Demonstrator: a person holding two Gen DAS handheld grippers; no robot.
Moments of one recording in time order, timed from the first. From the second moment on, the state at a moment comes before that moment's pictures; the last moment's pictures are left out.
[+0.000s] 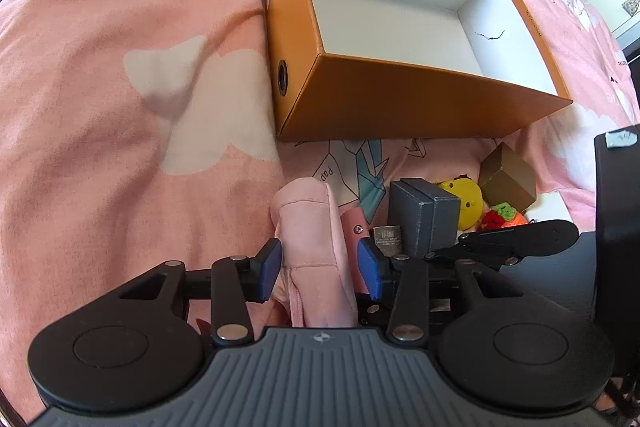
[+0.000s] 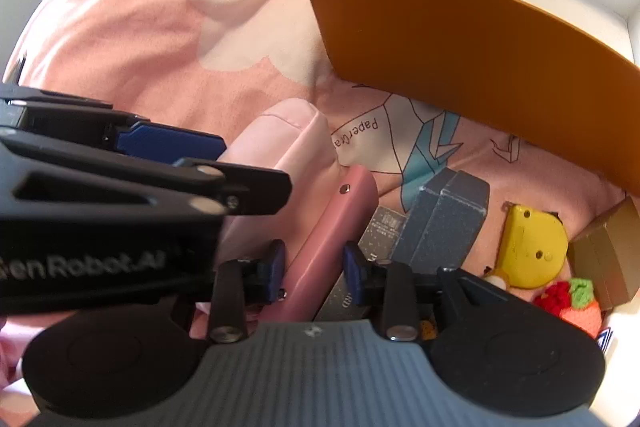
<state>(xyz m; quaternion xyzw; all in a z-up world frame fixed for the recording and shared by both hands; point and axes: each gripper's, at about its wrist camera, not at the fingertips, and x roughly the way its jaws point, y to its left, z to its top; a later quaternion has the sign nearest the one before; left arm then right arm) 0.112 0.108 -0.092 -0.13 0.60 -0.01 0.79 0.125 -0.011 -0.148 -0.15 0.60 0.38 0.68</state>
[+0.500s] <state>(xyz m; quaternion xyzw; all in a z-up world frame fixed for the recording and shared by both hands) 0.099 0.118 -0.093 -0.15 0.60 0.00 0.79 0.140 -0.024 -0.152 -0.16 0.65 0.36 0.65</state>
